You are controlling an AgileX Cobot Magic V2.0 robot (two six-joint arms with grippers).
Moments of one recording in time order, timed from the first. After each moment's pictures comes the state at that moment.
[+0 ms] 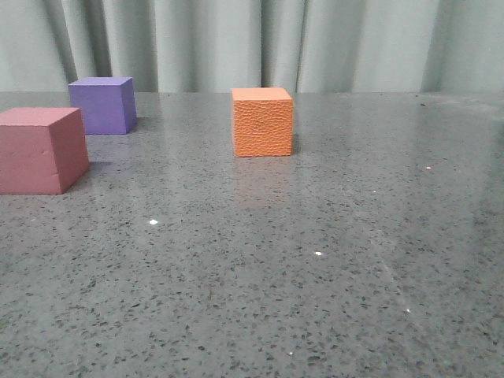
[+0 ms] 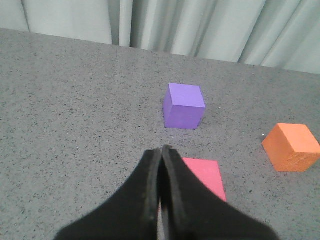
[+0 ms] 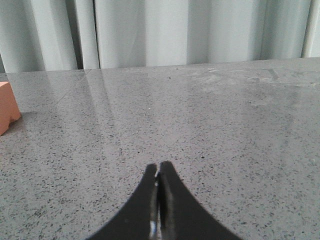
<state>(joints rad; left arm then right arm) -0.04 0.64 -0.95 -0.09 0.78 -0.13 0.03 -0.01 0.03 -0.06 0.08 0.15</state>
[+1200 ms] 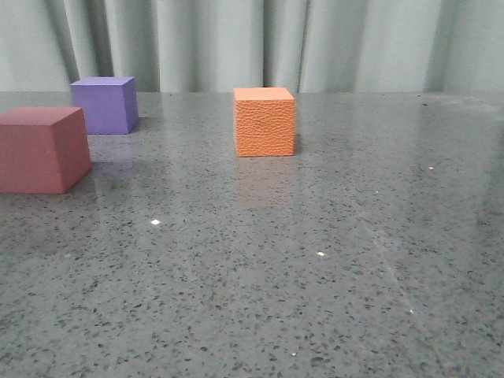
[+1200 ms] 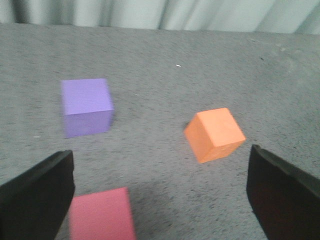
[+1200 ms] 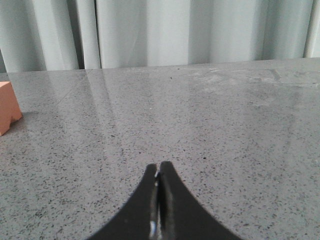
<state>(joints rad) -0.34 1.09 -1.17 -0.19 0.69 -0.12 0.03 -0.01 0.03 -0.06 0.08 0.15</state>
